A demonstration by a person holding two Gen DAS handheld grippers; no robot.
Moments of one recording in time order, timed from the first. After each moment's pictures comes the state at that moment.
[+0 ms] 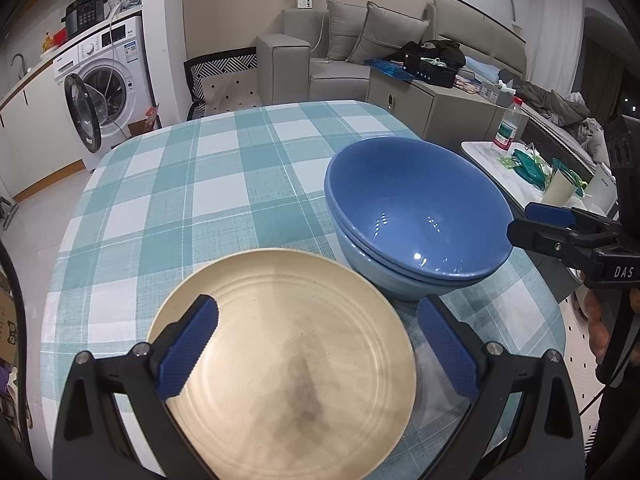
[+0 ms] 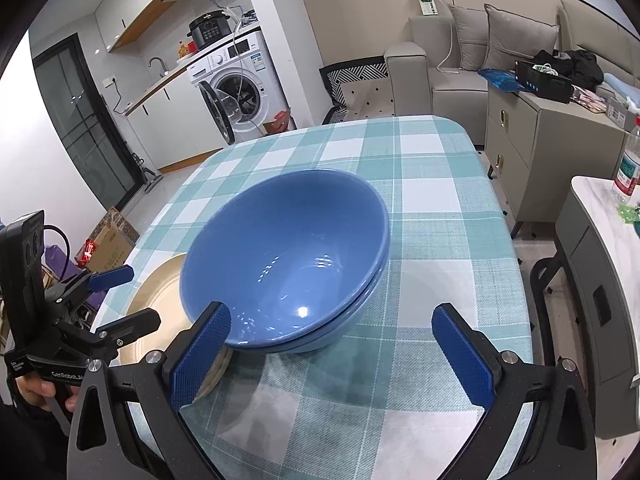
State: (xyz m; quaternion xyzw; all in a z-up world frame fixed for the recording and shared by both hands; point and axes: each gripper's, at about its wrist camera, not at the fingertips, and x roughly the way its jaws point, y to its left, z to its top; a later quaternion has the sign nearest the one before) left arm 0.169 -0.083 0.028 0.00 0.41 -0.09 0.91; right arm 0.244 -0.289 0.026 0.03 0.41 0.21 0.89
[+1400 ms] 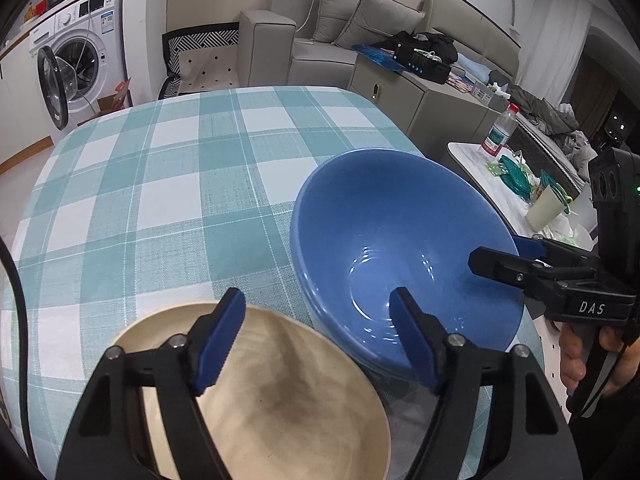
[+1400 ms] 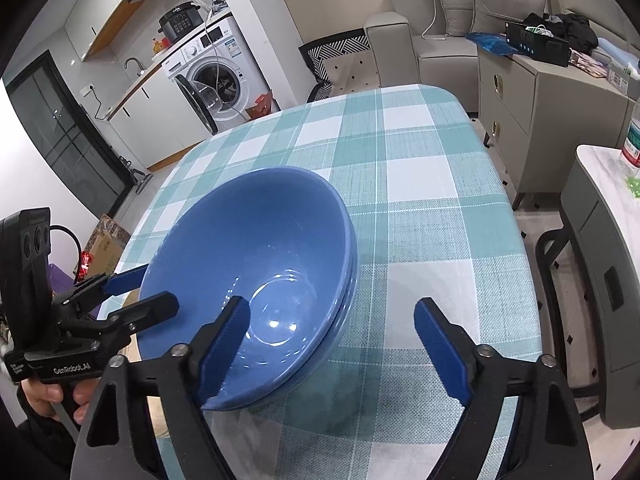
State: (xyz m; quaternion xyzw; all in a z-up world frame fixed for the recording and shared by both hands) left arm 0.234 -0.099 0.015 -0.05 0.45 -0.14 0.88; right arm 0.297 -0.293 0.004 0.06 0.46 0.20 0.86
